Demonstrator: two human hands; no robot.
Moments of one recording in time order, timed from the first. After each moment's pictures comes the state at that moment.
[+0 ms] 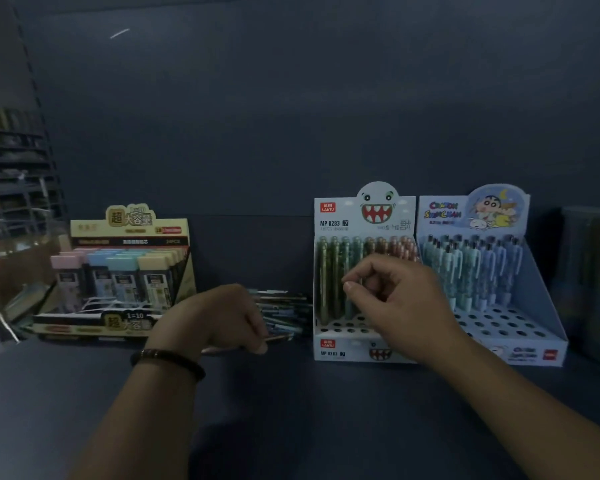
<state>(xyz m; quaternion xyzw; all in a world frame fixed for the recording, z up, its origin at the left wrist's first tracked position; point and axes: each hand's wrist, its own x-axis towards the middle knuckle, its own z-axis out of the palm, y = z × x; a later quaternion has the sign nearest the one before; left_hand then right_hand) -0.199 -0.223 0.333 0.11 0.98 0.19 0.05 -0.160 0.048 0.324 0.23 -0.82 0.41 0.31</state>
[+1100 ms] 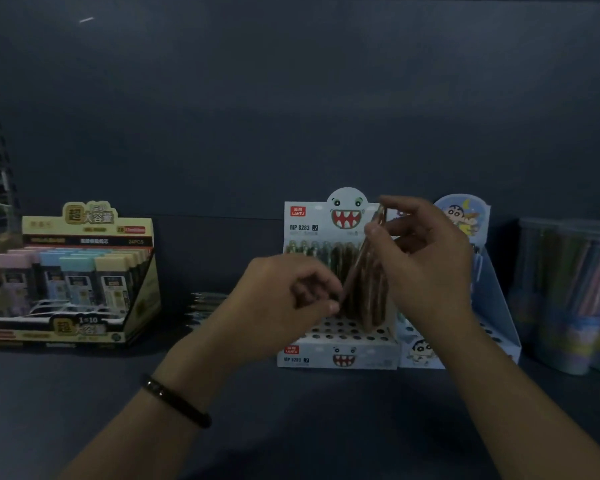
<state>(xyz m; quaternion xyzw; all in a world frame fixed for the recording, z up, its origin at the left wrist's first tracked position) -0.162 -0.129 0.341 0.34 0.83 0.39 -0.21 -0.161 0.081 0.360 0.16 -0.70 0.51 0.47</state>
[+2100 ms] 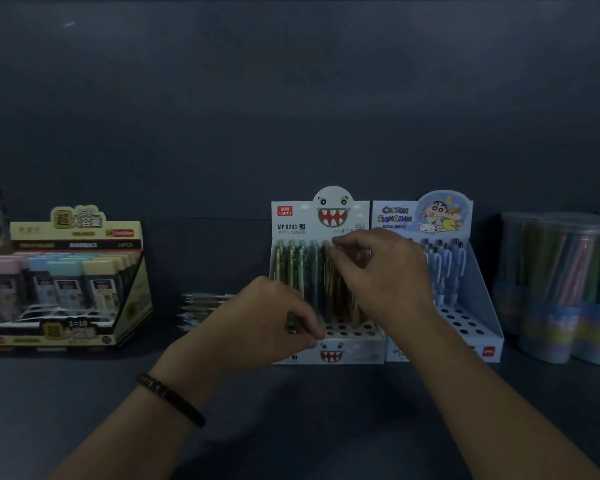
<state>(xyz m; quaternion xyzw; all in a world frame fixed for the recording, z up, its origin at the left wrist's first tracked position) -0.164 -0.128 0.333 0.35 0.89 0.27 -0.10 -0.181 0.079 0.345 0.12 -0.82 0.30 0.47</state>
